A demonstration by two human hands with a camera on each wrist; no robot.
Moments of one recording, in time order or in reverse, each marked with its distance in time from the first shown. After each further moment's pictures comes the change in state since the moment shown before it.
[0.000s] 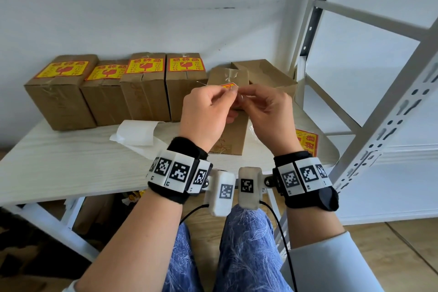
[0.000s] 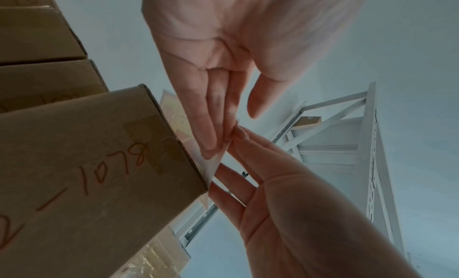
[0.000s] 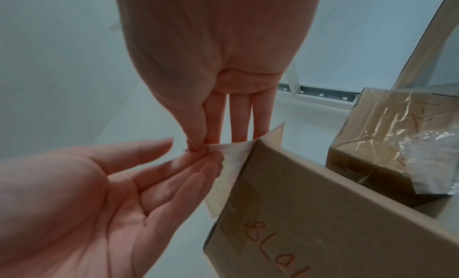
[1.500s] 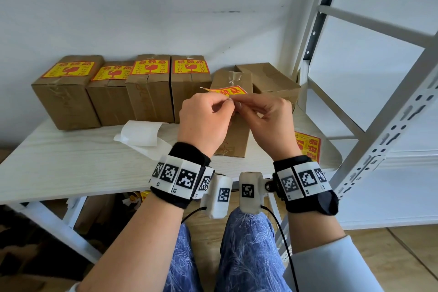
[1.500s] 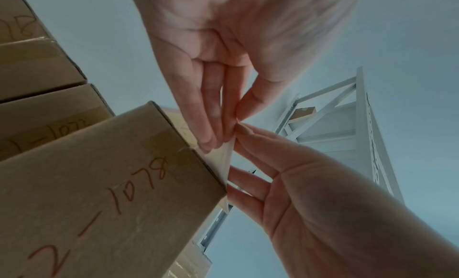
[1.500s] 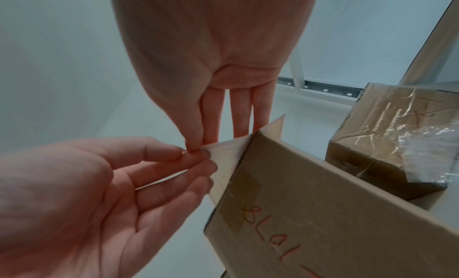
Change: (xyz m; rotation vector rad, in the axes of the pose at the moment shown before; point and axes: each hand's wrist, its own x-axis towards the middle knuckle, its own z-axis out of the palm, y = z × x) left_hand -0.002 -0.011 -0.011 0.282 0.078 0.149; right_hand -0.004 -0.001 0.005 -0.129 -0.012 -0.103
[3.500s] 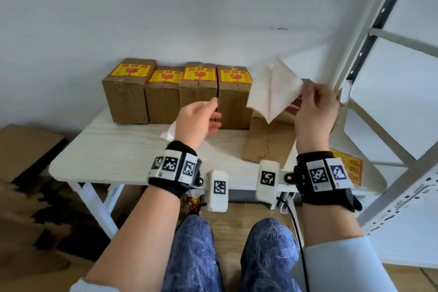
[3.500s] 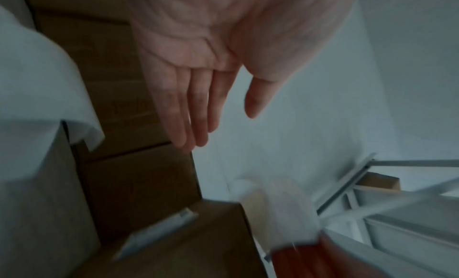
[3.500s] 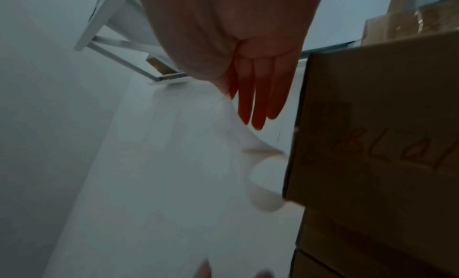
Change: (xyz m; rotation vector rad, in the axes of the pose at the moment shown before) left_hand 0.008 -0.057 -0.088 -0.419 0.097 -0.517; right_hand 0.037 -0.028 0.037 0.123 0.443 0.435
